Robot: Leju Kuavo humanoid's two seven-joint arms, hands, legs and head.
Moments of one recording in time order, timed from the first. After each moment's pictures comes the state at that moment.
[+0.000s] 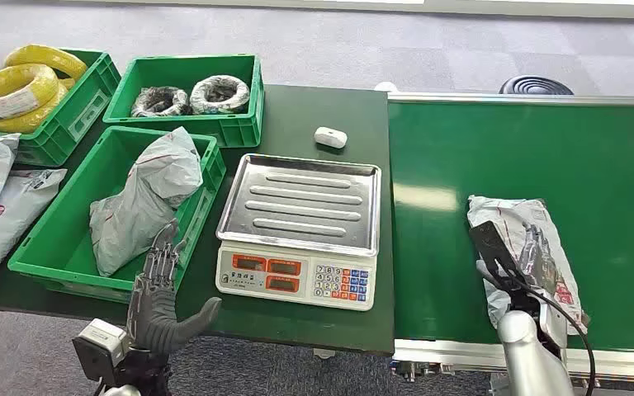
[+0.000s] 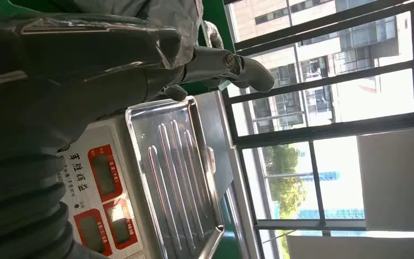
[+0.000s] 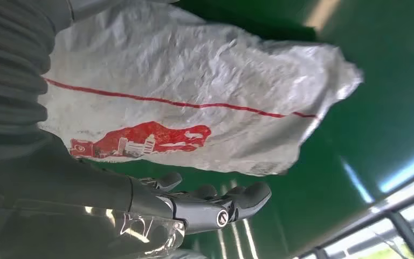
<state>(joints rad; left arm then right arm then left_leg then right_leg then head) 0.09 -0.13 -0.21 -1.68 -0.01 0.07 -0.57 -0.35 -0.11 -0.17 -0.87 1.12 -0.25 0.19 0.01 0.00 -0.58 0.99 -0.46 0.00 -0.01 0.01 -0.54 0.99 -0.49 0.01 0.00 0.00</state>
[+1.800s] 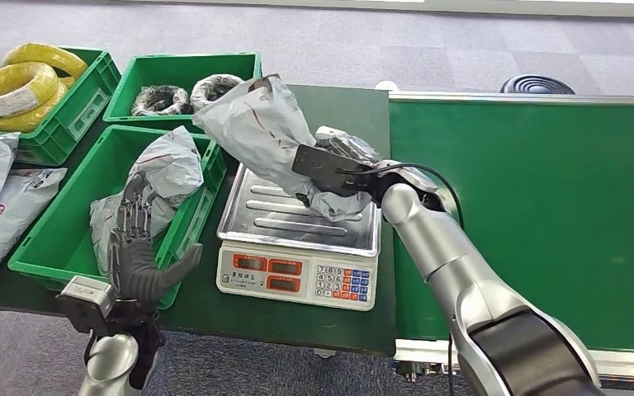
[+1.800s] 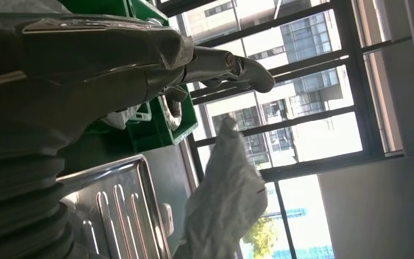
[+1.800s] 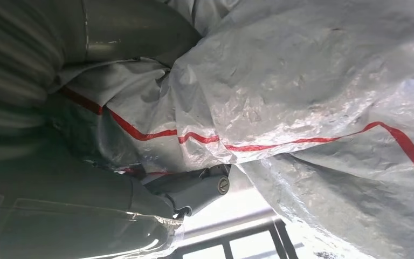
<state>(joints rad) -0.12 -0.09 -0.17 -1.60 -0.01 0.17 -0.62 -0.94 0.12 0.44 -0.57 0.85 0.23 -0.20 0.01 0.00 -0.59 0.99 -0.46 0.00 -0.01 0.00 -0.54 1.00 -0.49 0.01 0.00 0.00</state>
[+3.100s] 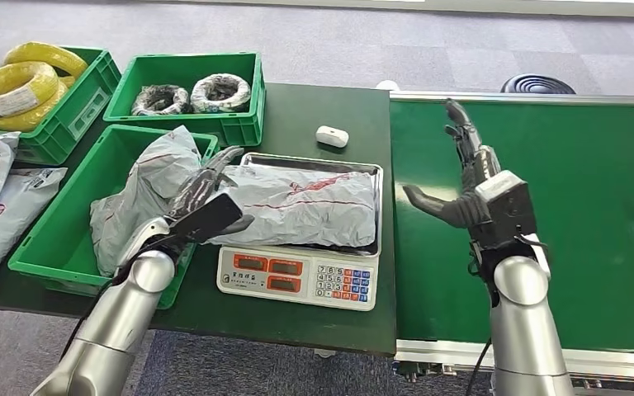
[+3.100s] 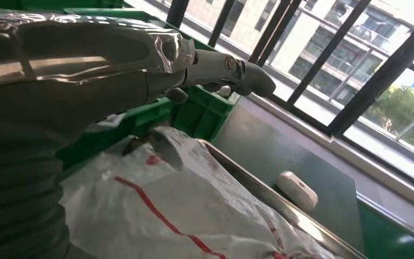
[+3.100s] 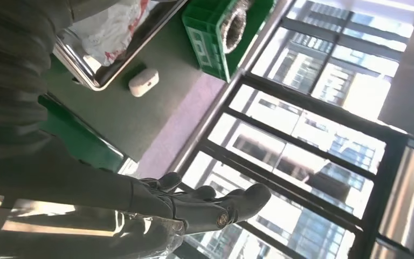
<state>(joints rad) -0.58 -0.04 -0.29 -1.15 -0.58 -0.02 -0.26 -0.38 -0.04 0.06 -1.44 0.35 0.14 -0.38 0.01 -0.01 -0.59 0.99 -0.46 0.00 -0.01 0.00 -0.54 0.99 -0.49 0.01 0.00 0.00</state>
